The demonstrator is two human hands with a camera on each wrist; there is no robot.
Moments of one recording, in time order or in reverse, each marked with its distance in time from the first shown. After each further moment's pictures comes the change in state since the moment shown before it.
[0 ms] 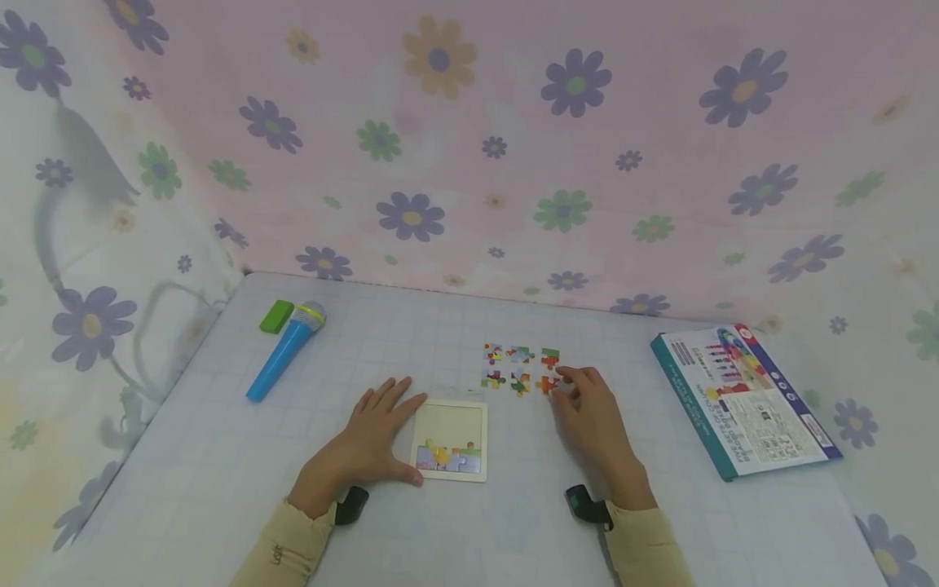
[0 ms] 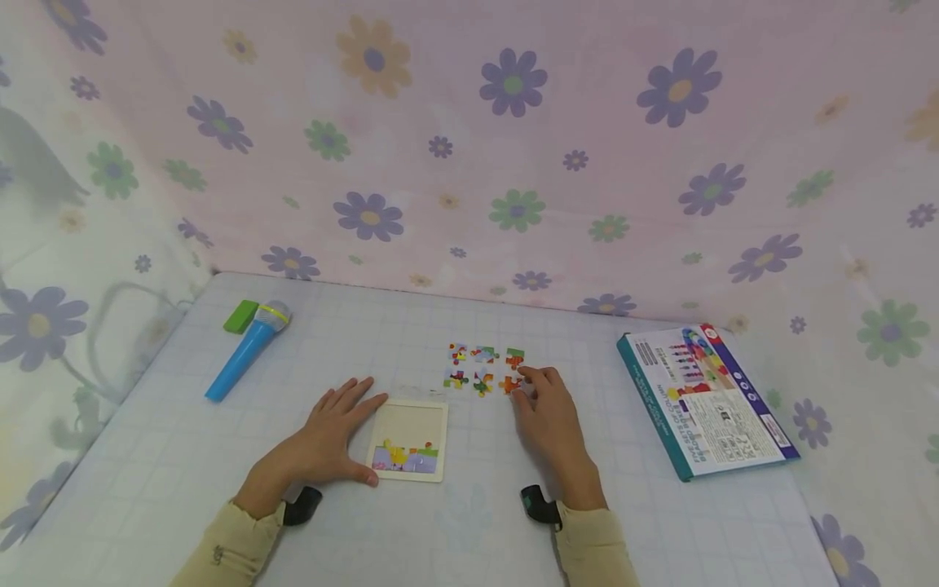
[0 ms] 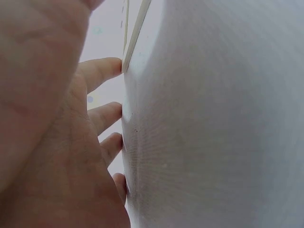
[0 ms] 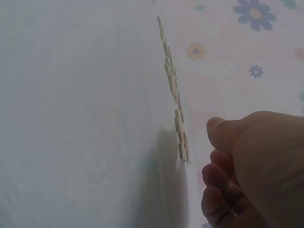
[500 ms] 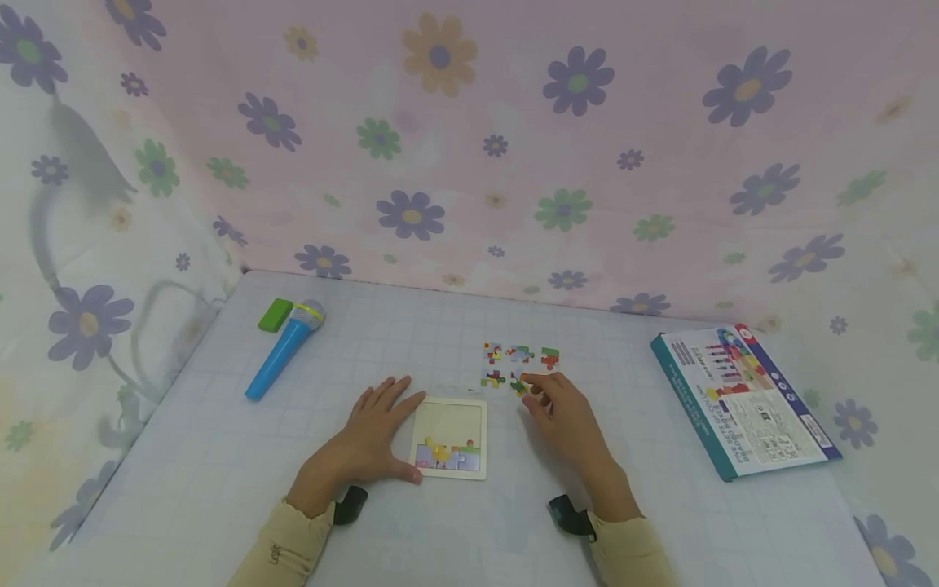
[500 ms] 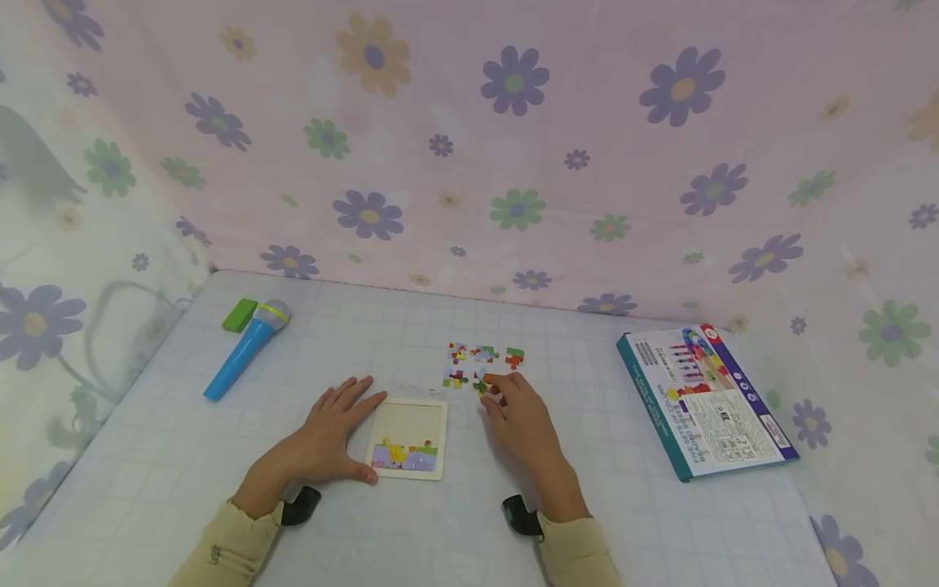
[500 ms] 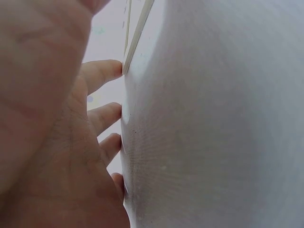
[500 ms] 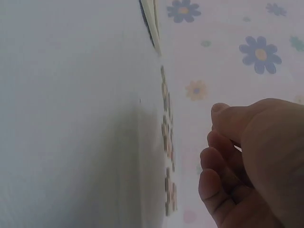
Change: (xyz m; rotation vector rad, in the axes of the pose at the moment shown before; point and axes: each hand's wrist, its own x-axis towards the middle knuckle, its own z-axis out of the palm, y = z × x) left_hand 0.001 -0.002 0.001 -0.008 0.012 0.008; right_hand -0.011 -0.042 0.010 -0.001 -0.023 -0.163
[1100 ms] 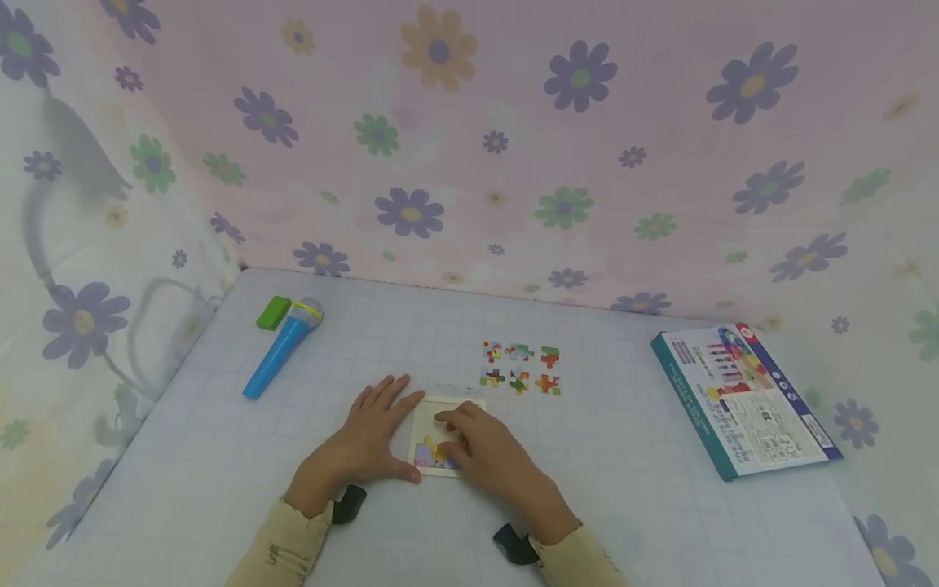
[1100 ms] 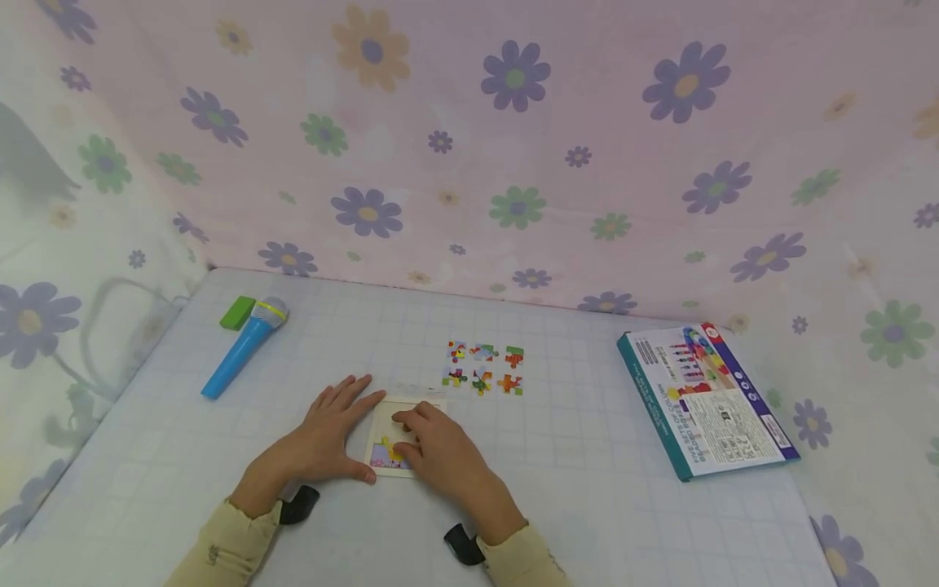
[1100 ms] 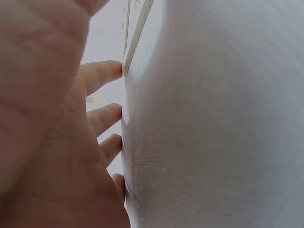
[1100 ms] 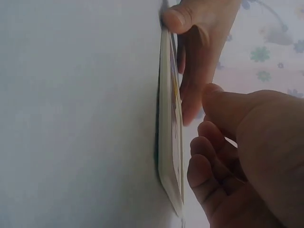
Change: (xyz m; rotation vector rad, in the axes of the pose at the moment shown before) left_hand 0.000 -0.002 -0.001 0.015 -0.010 0.019; right_hand -0.015 -0.072 0.049 0.068 -0.321 -0.251
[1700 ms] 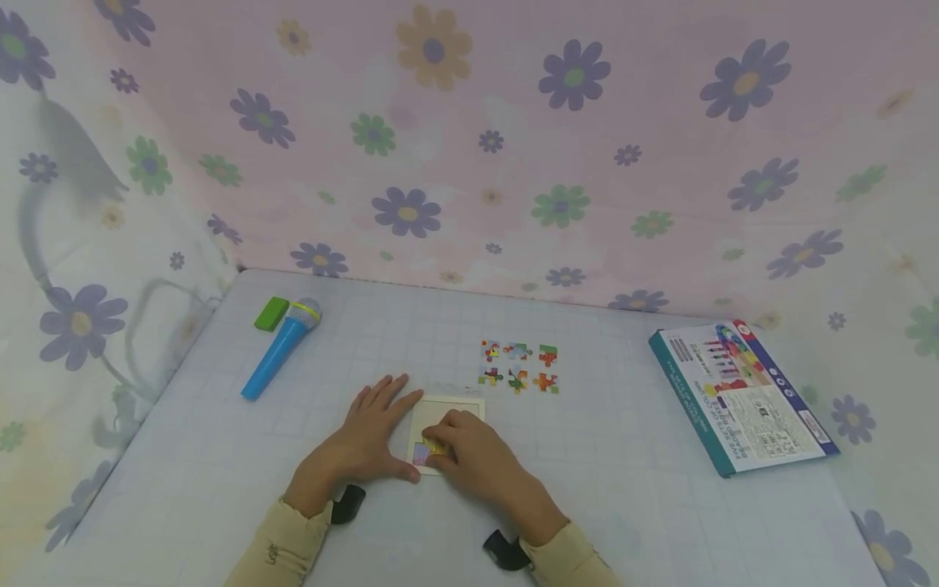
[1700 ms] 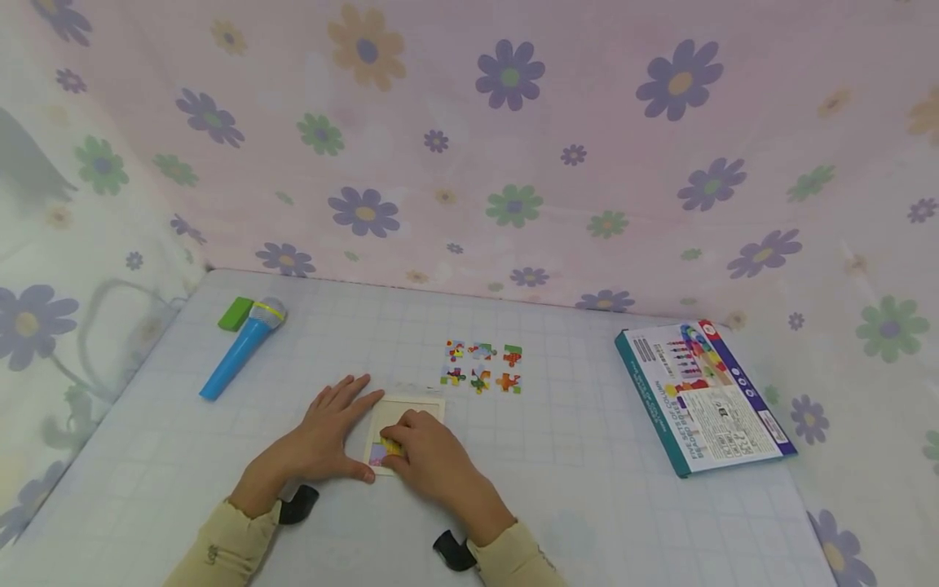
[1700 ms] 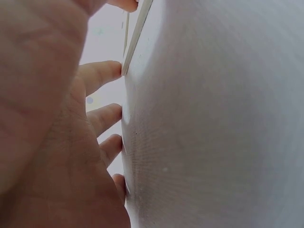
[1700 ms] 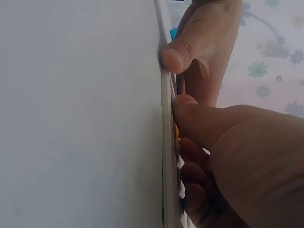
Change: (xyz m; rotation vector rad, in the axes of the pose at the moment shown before) left_hand 0.000 -0.003 0.001 -0.004 0.009 0.028; right_hand 0.003 -0.005 0.014 -0.103 -0.053 -0.046
